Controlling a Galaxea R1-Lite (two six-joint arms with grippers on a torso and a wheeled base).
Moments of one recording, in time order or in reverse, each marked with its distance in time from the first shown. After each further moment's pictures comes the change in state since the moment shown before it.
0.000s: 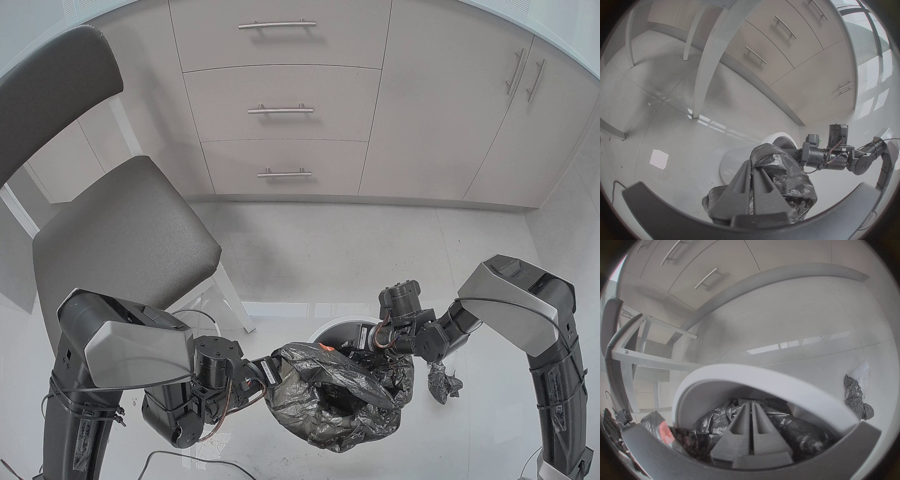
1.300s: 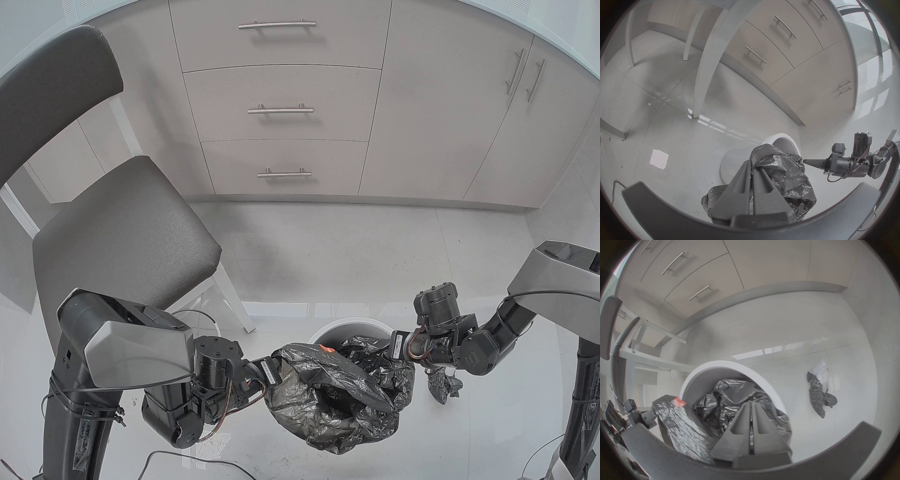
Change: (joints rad) left arm 0.000 0.000 0.002 0.000 0.000 0.001; right arm 0.001 -0.288 0.396 -0.078 -0.191 0.007
